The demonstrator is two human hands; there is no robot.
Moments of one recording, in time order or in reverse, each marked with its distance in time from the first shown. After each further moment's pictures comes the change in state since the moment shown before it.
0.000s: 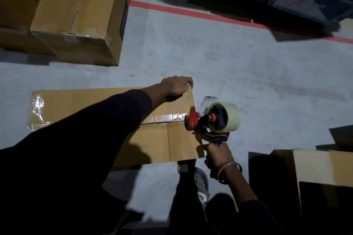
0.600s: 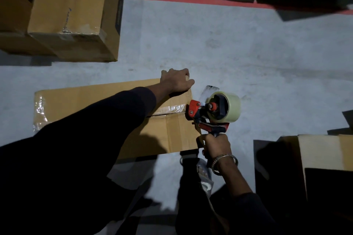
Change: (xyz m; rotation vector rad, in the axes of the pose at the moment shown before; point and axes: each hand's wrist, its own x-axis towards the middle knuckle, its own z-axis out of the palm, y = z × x) left_hand -0.004 0.023 0.025 0.187 0.118 -0.148; right_hand -0.005 0.006 -0.001 -0.023 0.000 0.002
